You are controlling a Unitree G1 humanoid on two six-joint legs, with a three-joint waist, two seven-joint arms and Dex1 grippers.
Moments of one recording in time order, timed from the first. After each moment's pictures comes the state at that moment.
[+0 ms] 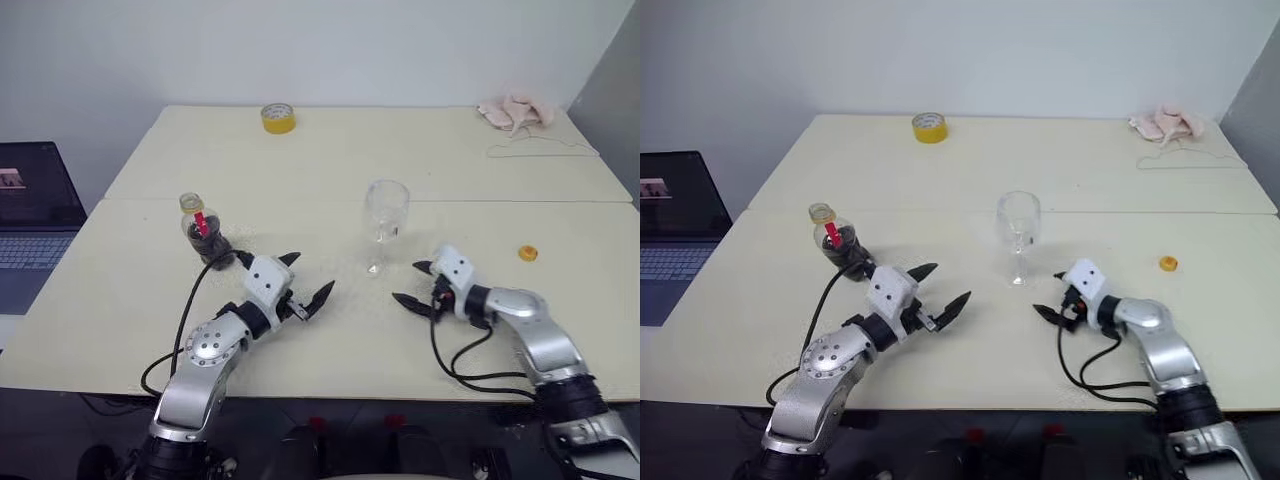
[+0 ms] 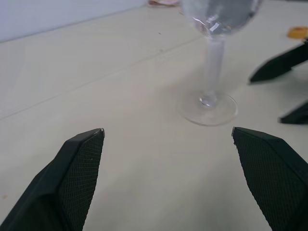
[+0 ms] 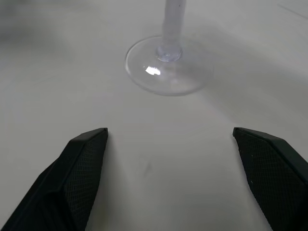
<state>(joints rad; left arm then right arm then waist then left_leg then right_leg) -0.04 0.33 -0.04 -0.33 -0.20 0.28 -0.51 -0.25 -0.59 0.08 -0.01 0.18 0.32 0.87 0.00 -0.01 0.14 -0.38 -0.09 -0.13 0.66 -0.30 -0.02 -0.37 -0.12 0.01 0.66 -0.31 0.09</state>
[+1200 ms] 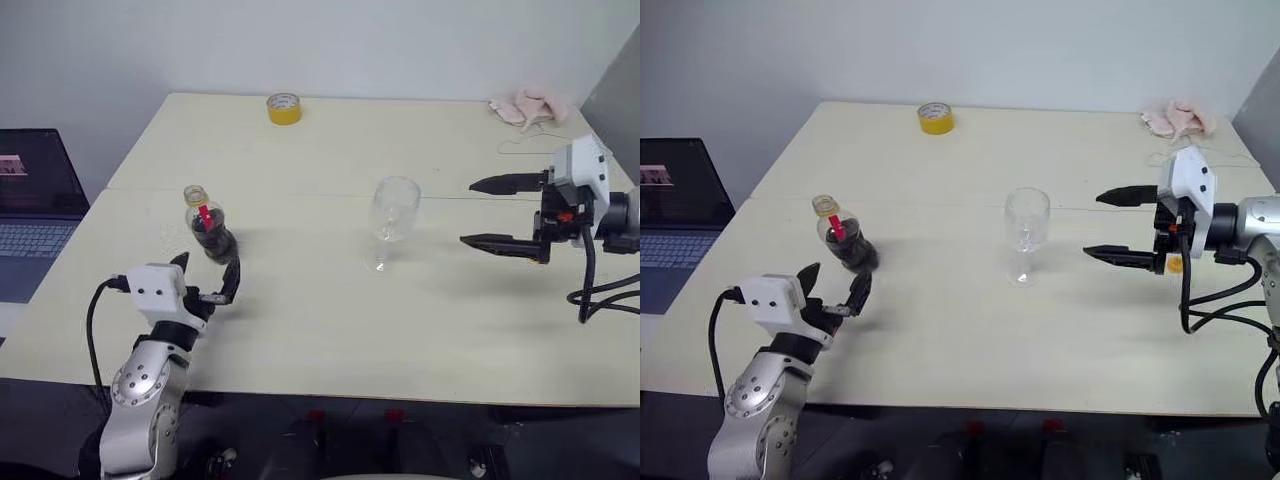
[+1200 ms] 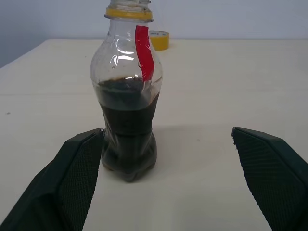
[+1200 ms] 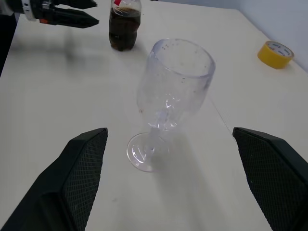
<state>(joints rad) 0.07 0.25 0.27 -0.40 -0.30 0.28 -0.24 -0.56 -0.96 -0.11 -0.13 0.49 0.44 1.26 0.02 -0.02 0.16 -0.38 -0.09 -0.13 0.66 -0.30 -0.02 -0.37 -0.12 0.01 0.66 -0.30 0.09</state>
